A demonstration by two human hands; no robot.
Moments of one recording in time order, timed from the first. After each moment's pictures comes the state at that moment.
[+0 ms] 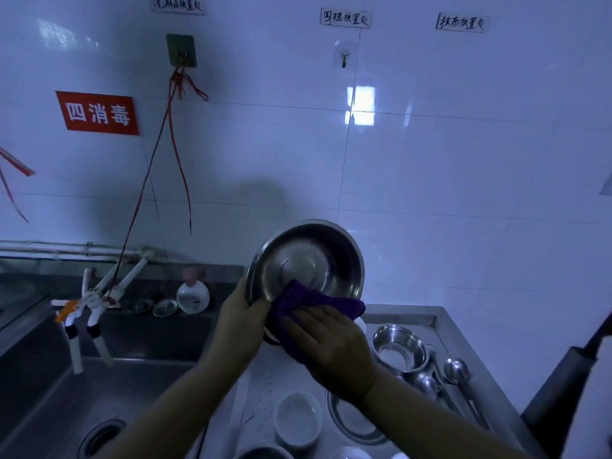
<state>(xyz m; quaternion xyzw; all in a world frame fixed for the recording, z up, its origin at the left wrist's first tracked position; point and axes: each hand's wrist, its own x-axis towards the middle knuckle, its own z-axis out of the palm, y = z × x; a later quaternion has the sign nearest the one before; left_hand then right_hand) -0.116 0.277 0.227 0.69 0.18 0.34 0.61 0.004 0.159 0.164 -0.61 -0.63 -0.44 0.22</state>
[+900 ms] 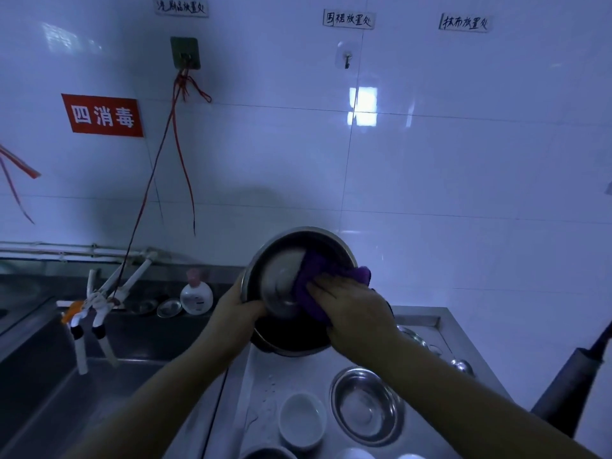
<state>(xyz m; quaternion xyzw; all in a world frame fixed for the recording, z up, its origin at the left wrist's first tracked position) -0.124 0.295 0.234 0.69 0.16 0.26 0.65 0.014 0.145 0.227 -0.75 -0.58 -0.27 0.14</state>
